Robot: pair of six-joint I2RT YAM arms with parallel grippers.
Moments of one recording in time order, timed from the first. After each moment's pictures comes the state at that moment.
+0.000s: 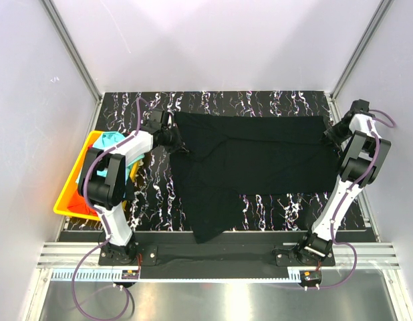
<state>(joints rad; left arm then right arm) -0.29 1.83 1.24 -0.34 0.31 -0.66 -0.44 2.28 1.82 -0.70 -0.15 0.57</state>
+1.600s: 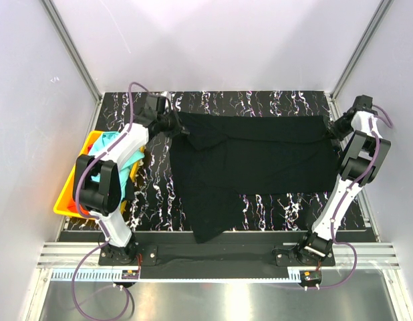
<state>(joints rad) -0.29 1.75 1.36 -0.37 0.29 -0.65 -0.45 2.32 1.92 -0.70 -0.18 0.53</state>
